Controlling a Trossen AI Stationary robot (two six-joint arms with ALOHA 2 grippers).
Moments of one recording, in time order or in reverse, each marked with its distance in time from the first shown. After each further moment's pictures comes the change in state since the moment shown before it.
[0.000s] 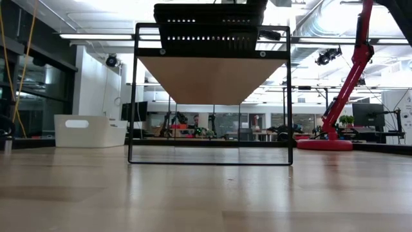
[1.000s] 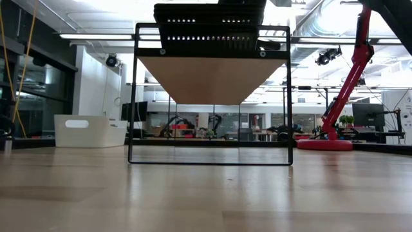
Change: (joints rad) left arm 0.000 0.000 -0.001 -0.035 -0.107 0.016; right arm -0.027 0.072 0.000 -0.071 -0.132 0.065
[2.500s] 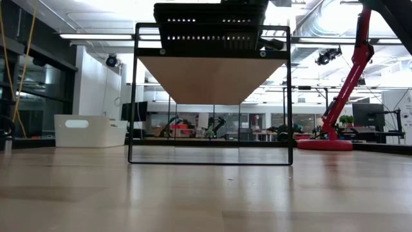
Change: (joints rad) left arm 0.000 0.000 0.000 -0.013 -0.025 0.000; right arm -0.003 -0.004 0.000 -0.068 -0.190 -0.061
